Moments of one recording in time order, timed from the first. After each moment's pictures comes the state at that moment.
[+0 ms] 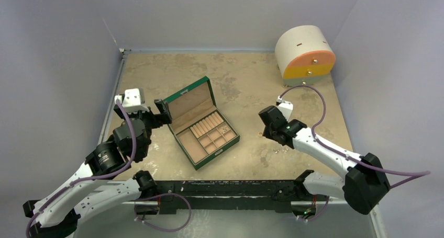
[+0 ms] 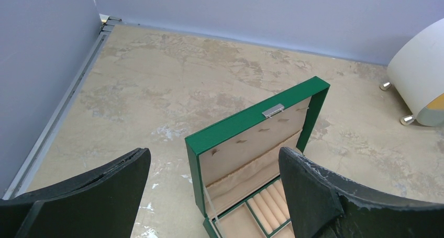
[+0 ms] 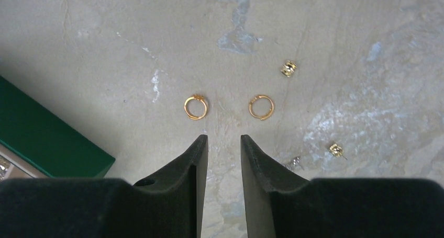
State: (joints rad) left arm -0.92 0.60 0.93 -0.54 -0.97 -0.33; right arm 0.65 1.16 0.71 -0.63 0.50 0.87
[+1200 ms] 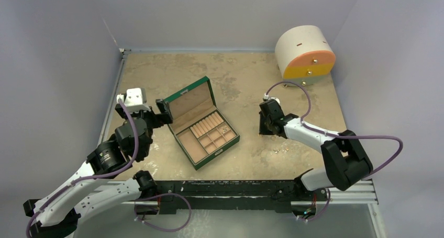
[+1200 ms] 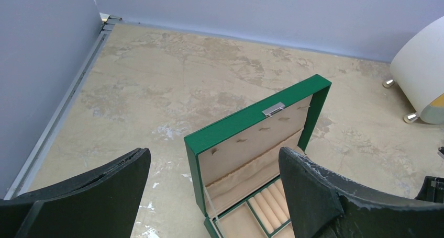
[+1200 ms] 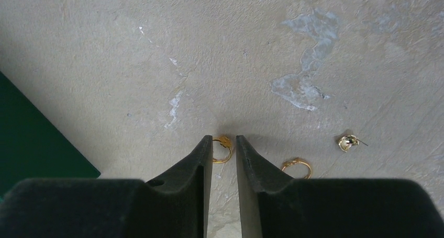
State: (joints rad) left arm -0.92 0.61 0.93 -0.54 -0.97 -0.33; right arm 0.50 1.42 0.70 -0.31 0.18 0.49
